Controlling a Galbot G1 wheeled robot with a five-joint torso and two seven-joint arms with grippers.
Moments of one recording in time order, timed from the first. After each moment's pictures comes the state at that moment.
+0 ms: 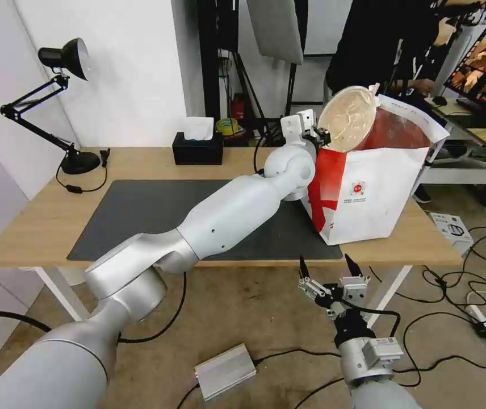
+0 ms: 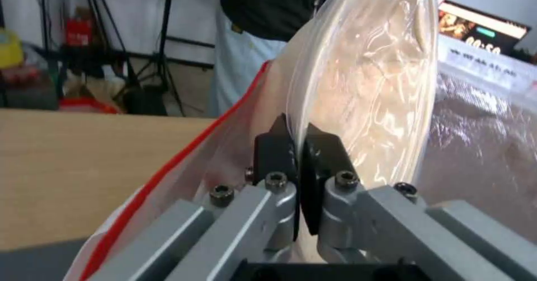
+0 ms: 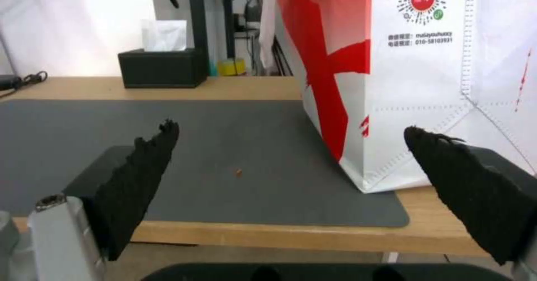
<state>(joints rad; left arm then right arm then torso) -0.05 -1.57 0.53 -1.13 -1.24 0.16 -0.53 -1.43 0.82 -0.03 2.28 0.35 0.07 0.76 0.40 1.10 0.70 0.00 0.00</state>
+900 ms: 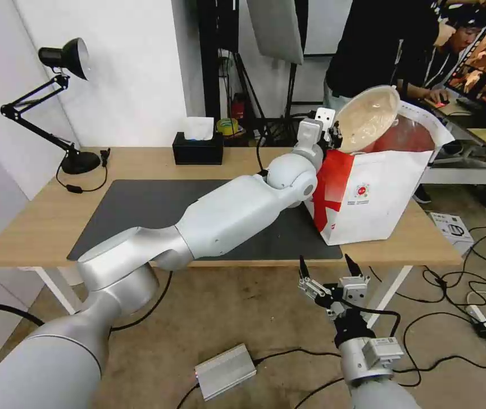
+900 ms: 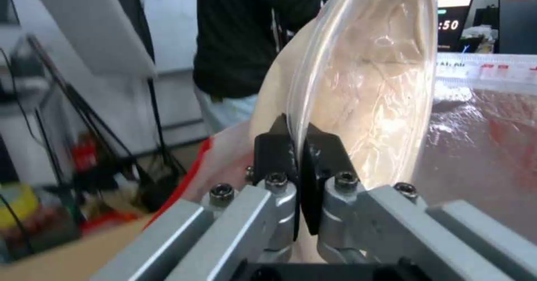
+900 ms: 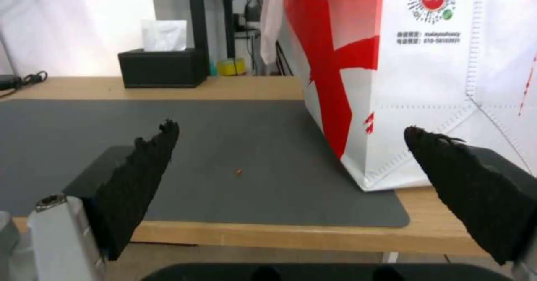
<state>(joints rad) -0.09 -1.54 0.64 -1.13 -0.91 0.08 -0.38 -1.43 0.82 -0.03 2.28 0.35 0.07 0.76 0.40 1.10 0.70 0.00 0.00</state>
